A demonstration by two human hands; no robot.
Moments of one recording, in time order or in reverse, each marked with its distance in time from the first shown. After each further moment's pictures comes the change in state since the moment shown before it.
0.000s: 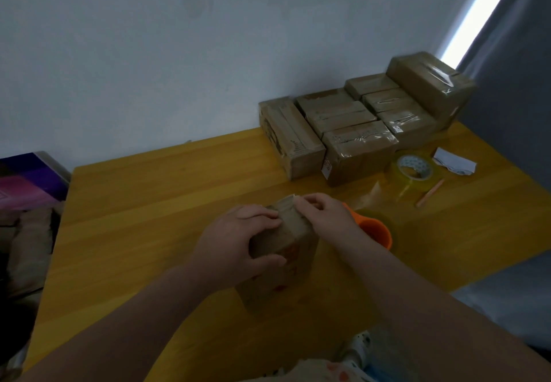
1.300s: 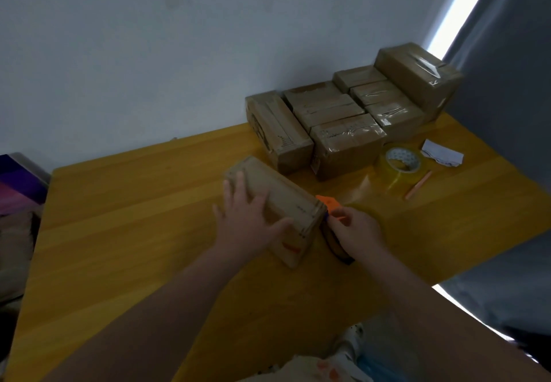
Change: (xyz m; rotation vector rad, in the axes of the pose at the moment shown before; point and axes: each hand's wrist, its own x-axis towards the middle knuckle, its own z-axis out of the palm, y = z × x) left_hand 0.060 0.012 0.049 0.027 -0.037 -0.468; right_hand 0.012 0.070 -0.038 -0.354 0.258 0.033
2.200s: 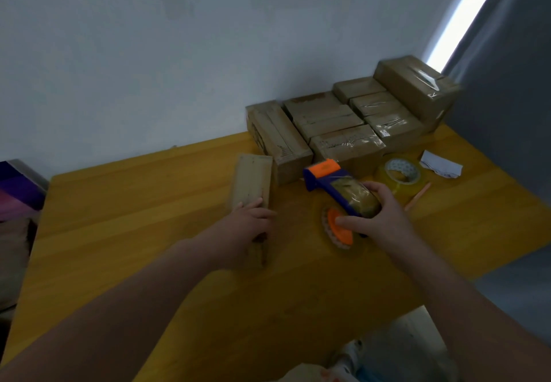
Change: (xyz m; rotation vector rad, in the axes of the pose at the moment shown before) left_hand 0.010 -0.018 -0.038 0.217 -0.350 0.485; right_hand -0.006 -0.015 -0.060 0.576 -0.059 -0.062
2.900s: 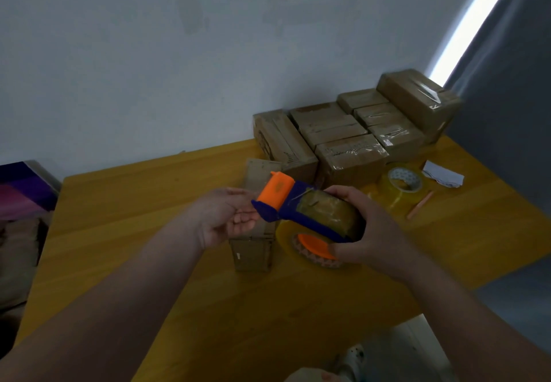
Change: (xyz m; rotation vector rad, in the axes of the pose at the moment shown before) left_hand -0.024 0.001 -0.038 -1.682 0.285 -0.496; right_hand -0.038 -0.037 0.020 -0.152 -0.357 -0.379
